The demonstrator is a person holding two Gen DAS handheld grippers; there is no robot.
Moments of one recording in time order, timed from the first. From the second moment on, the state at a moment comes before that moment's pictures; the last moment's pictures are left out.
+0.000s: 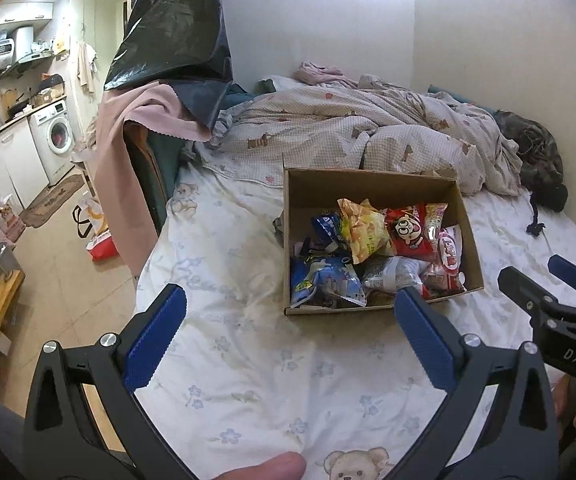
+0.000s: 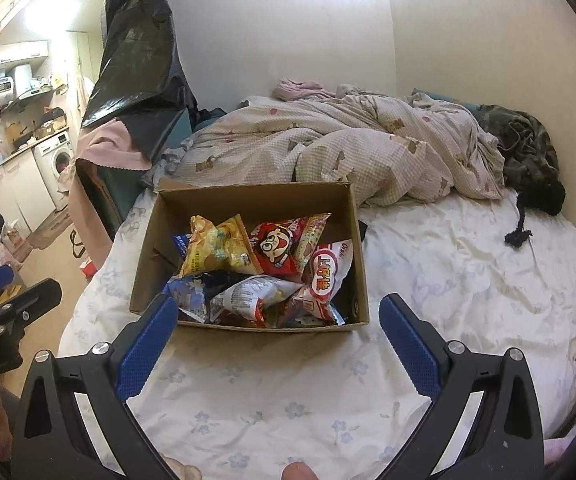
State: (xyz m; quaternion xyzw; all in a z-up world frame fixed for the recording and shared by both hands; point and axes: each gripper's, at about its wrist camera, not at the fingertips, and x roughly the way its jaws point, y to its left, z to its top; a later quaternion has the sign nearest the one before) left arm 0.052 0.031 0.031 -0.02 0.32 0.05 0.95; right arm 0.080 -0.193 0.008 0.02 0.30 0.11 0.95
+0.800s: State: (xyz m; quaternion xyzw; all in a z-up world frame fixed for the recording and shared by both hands) left arm 0.052 0.034 0.028 -0.02 0.32 0.05 0.95; right arm 0.084 -0.200 0.005 0.04 0.32 0.10 0.94
